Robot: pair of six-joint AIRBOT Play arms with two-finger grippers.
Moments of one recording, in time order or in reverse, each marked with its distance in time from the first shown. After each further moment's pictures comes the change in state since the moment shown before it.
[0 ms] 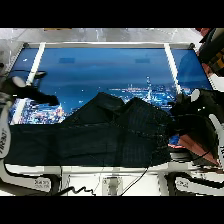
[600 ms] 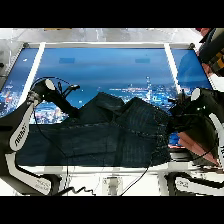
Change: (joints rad) left arm -0.201 -0.119 0.002 -0.088 -0.261 0.125; right arm 0.000 0.000 0.010 0.000 -0.071 -0.001
